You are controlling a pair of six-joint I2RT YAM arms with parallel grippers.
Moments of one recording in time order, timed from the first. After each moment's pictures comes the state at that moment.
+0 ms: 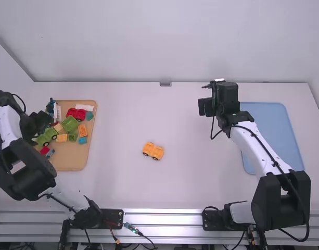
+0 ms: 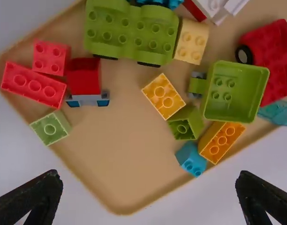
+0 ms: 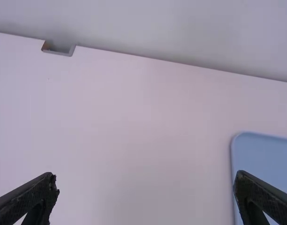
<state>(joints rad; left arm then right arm) 0.74 1.80 1.57 -1.11 0.09 -0.37 0.18 1.49 1.08 -0.29 0.08 -0.08</state>
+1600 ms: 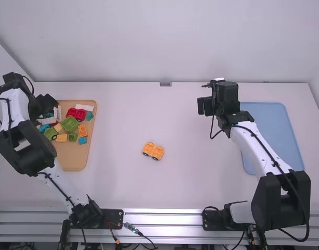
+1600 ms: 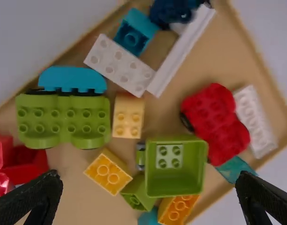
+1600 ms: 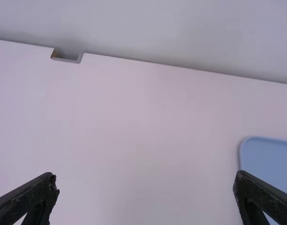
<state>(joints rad) 0.64 2.11 1.93 -1.09 0.05 -0.34 0.18 1.49 1.08 -0.27 0.05 -0.06</state>
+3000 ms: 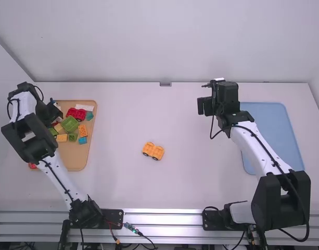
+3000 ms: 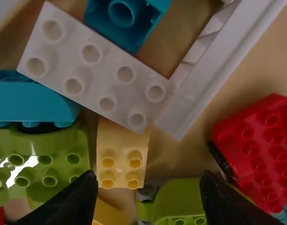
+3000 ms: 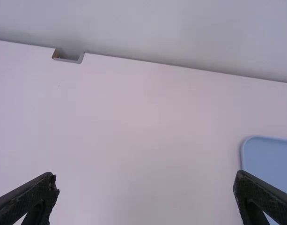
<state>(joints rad) 0.64 2.38 2.06 -1.12 0.08 -0.31 0.18 1.49 1.08 -0.27 0.05 -0.05</state>
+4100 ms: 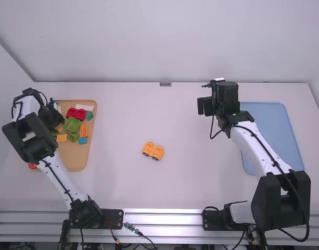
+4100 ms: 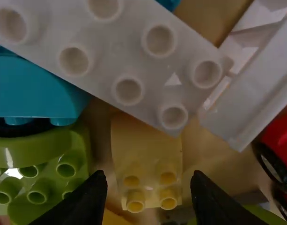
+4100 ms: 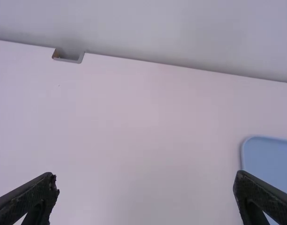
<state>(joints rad) 0.64 2.38 1.96 -1.06 0.05 -0.30 0.18 1.49 1.08 -0.27 0.05 -0.05</state>
